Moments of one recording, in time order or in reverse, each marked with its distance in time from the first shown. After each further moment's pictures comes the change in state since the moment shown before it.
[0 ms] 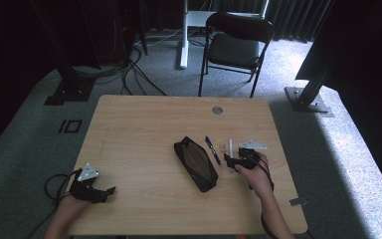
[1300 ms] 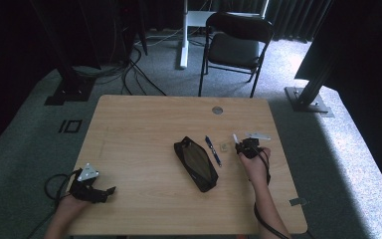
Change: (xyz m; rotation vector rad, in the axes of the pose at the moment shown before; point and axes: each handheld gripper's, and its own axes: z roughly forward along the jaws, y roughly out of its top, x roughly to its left) left arm 0.000 0.000 0.000 0.000 0.000 0.000; right arm -0.019 0.023 0.008 0.025 -0.128 0.148
